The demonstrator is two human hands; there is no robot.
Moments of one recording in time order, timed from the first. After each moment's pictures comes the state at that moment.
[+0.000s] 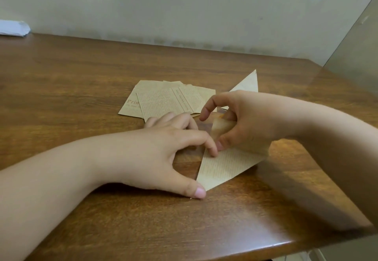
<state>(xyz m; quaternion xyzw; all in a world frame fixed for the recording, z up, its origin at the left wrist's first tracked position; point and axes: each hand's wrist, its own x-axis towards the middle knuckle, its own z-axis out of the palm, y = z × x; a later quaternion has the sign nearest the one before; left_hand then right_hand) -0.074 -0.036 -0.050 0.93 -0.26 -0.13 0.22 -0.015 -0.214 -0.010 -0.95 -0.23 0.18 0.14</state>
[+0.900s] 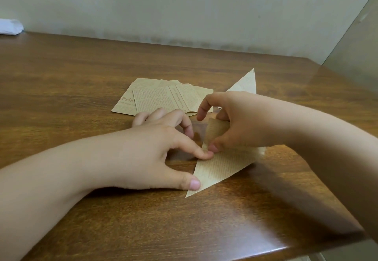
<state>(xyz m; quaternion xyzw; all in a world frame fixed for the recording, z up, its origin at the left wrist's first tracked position) -0.073 -0.035 -0.051 0.94 -0.26 -0.10 0.21 -0.014 -0.211 -0.018 -0.95 -0.25 0.14 0.11</state>
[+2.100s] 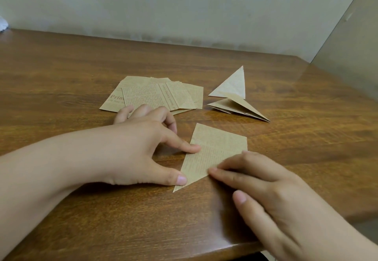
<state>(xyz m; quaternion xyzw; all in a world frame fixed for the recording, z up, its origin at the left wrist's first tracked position) -0.074 -0.040 -0.047 0.96 -0.20 -0.13 0.16 -0.109 -0.269 -0.075 -0.91 -0.37 -0.08 0.17</state>
